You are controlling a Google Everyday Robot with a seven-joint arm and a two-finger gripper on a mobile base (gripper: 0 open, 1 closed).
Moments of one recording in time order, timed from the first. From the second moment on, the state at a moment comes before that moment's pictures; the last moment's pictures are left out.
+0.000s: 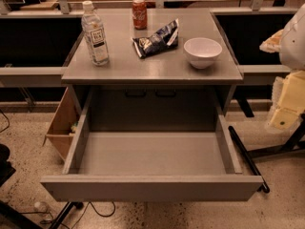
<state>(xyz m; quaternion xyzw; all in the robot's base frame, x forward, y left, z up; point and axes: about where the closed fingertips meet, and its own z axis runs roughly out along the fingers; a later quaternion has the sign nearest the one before) 0.438 -0.217 0.976 -0.60 0.78 -0.03 0.16</state>
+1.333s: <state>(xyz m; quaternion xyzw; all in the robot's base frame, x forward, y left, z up) 0.410 -0.180 0.860 -0.58 0.79 -0.06 0.16</state>
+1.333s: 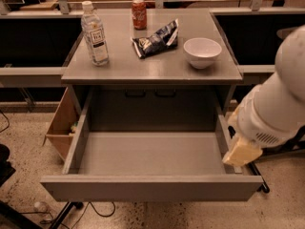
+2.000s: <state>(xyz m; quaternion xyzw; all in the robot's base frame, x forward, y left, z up) 0.359 -0.166 0.732 -0.60 0.79 -0.12 0.08</state>
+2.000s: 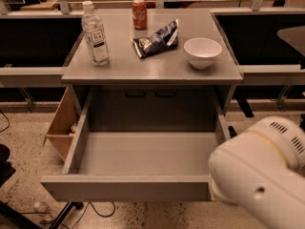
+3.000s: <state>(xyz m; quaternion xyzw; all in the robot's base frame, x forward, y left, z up) 0.354 -0.152 0.635 -0.62 0.77 -0.10 0.14</state>
